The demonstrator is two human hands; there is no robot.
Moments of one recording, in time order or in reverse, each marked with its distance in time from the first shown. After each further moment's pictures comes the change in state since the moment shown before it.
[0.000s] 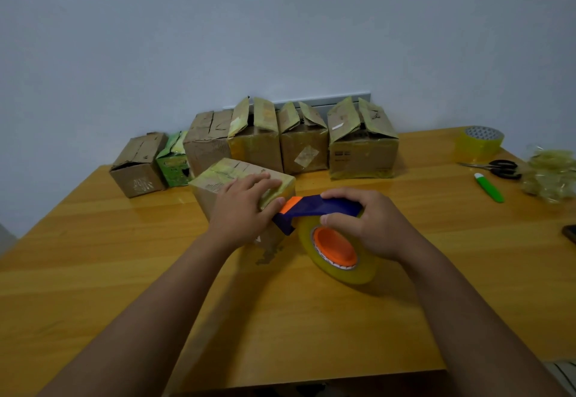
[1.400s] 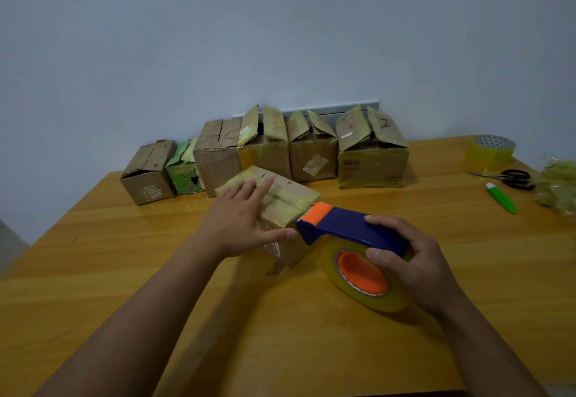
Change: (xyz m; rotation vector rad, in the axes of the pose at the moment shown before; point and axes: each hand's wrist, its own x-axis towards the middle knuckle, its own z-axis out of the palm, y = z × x) left_hand -0.002 -0.021 -0.023 0.235 -0.289 -0.014; right_hand -0.045 0.023 0.002 0.220 0.167 -0.056
